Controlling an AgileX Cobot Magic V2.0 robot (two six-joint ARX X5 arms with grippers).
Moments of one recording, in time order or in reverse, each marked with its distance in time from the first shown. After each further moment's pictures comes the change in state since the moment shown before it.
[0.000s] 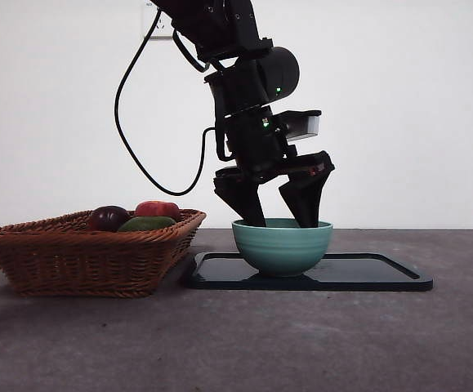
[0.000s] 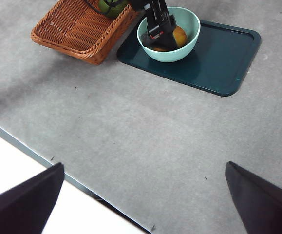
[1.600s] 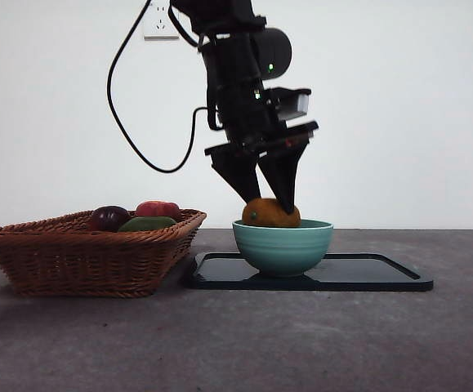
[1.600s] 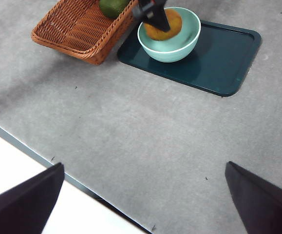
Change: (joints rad) left arm 0.021 0.019 0.180 -0.219 -0.004 -0.032; right arm 0.000 0.000 0.000 0.000 0.000 0.000
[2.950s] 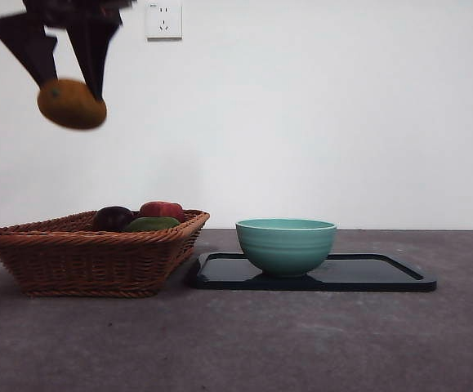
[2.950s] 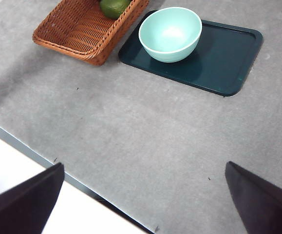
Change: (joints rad) left arm 0.338 -0.552 -0.358 -0.222 -0.087 -0.262; right arm 0.000 0.000 0.000 0.003 0.002 0.014
